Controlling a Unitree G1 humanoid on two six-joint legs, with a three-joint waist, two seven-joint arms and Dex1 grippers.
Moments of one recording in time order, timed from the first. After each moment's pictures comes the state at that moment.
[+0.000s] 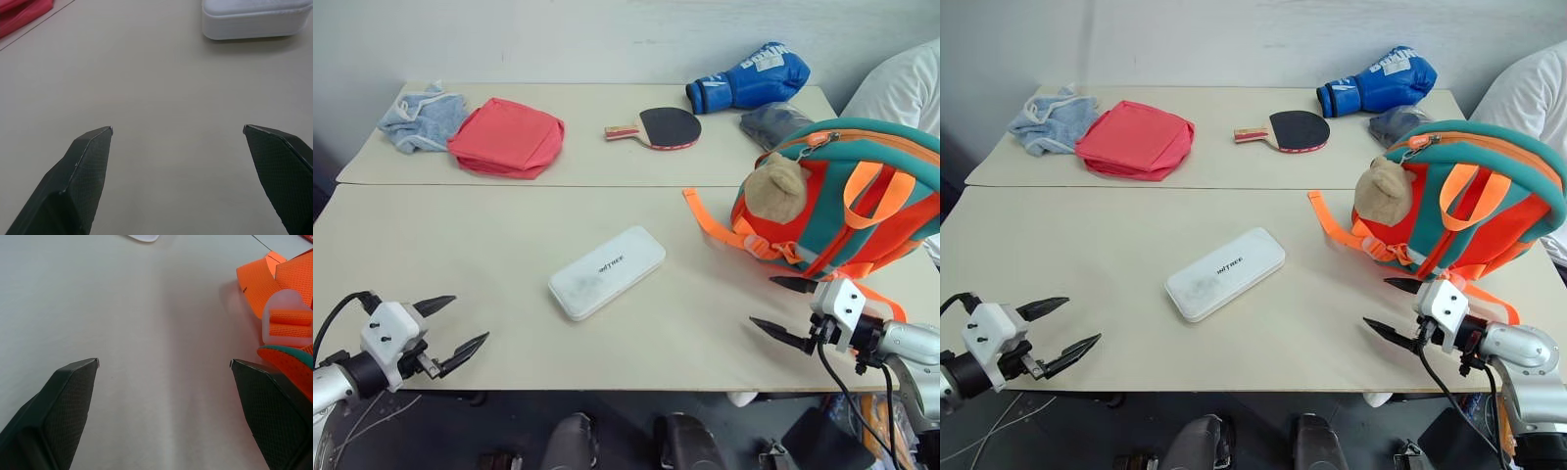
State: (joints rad) left arm 0.37 0.71 0.54 -0.27 -0.34 0.11 -0.84; right arm 0.01 -0.77 -0.20 0.06 0.31 -0.13 1.04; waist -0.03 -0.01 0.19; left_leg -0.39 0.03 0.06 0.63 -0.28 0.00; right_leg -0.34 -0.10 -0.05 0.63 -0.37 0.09
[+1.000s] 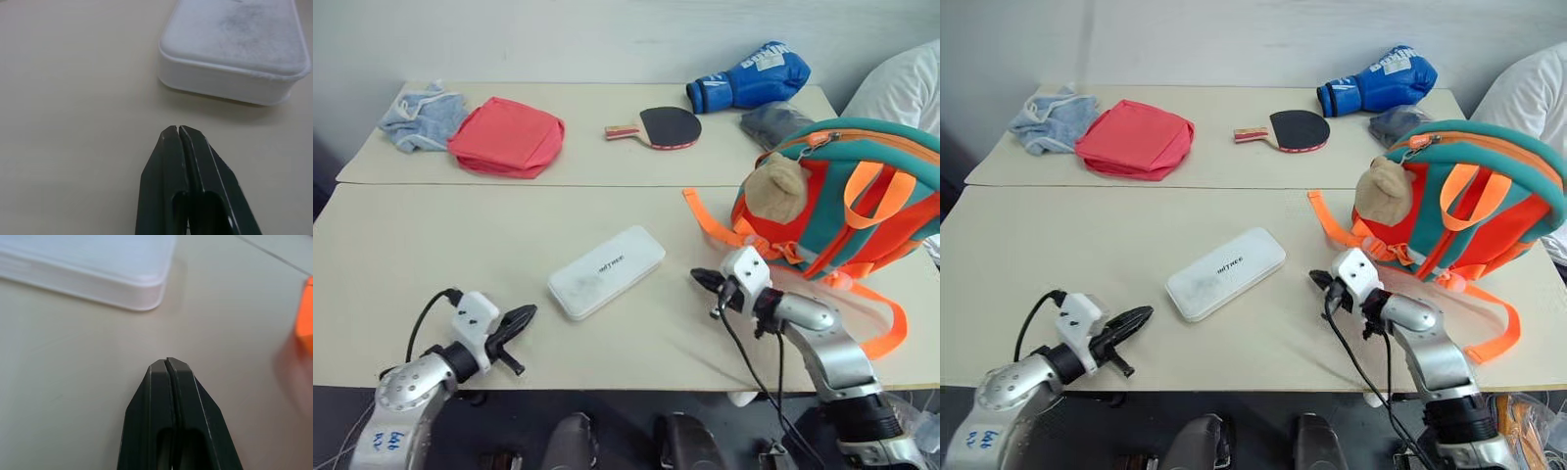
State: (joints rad) left arm 0.23 0.48 0.21 -0.42 -0.29 0.39 -0.54; right arm -0.25 -0.47 0.06 -0.10 0.15 0.28 0.64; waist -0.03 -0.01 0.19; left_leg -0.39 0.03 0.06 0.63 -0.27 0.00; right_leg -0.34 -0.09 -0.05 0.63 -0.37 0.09
